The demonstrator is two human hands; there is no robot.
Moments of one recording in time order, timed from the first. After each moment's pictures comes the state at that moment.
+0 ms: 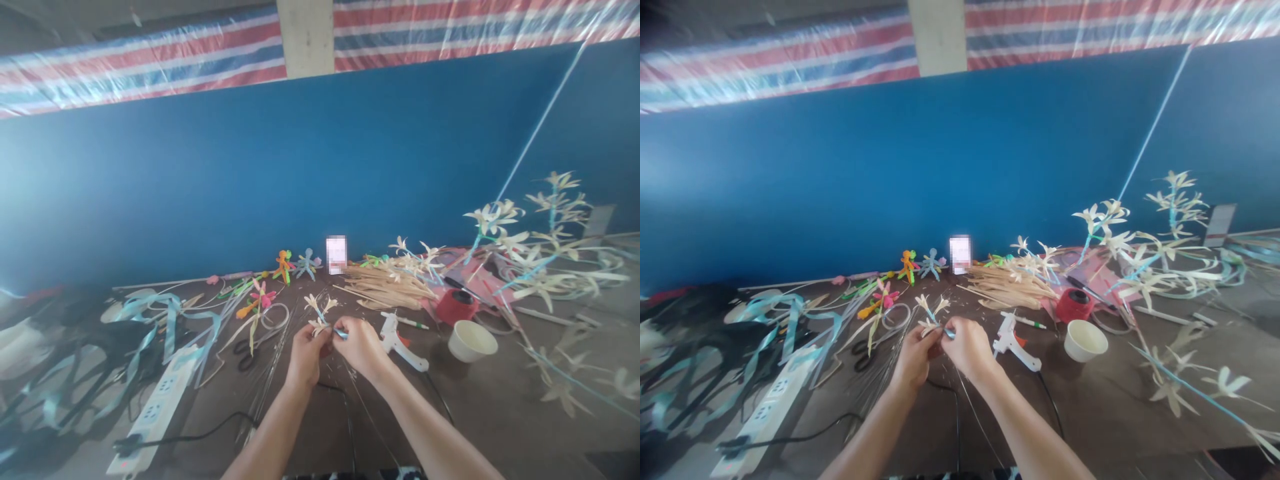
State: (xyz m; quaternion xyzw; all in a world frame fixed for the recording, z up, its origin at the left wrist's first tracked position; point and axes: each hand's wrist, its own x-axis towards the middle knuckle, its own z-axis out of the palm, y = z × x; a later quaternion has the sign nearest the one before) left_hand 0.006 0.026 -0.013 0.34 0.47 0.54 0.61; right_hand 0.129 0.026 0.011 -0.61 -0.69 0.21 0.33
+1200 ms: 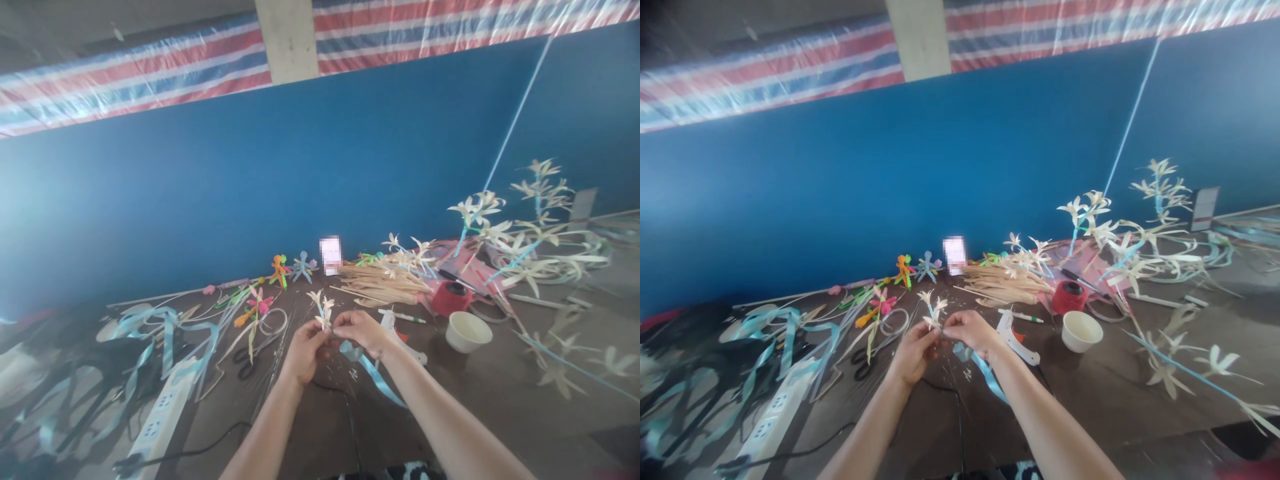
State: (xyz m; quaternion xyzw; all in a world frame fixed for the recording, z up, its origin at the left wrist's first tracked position) left_hand 0.001 0.034 0.002 0.42 0.43 0.46 0.65; right_hand 0.150 0.049 0.004 -0.42 -0.50 0.64 0.40
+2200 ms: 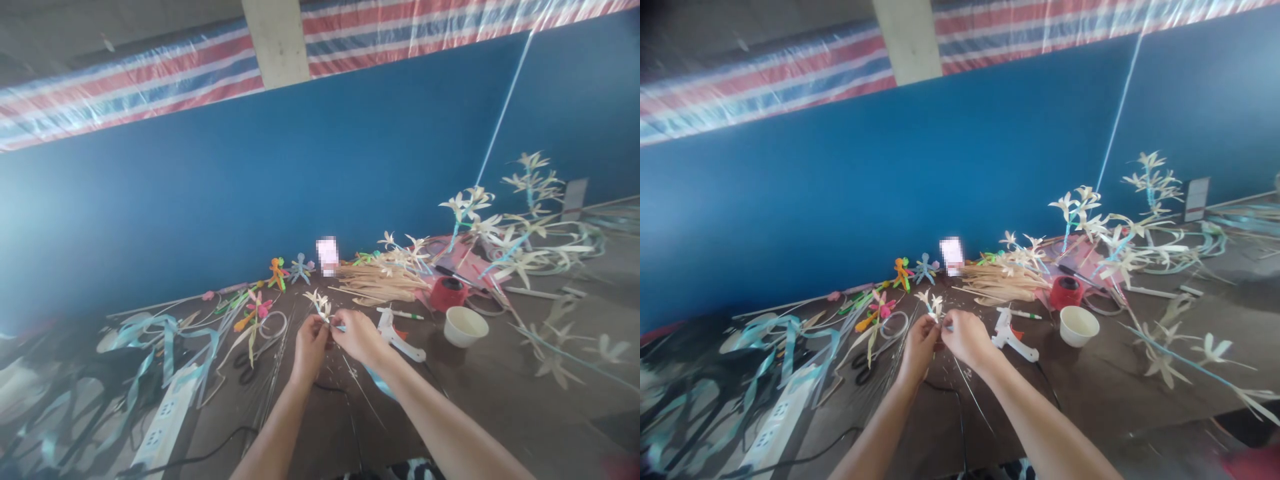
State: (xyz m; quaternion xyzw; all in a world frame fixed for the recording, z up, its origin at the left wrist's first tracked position) left_hand 0.015 0.039 -0.005 0.52 0.48 0.49 0.52; right_hand 0.143 0.038 0.017 -0.60 -0.70 0.24 0.31
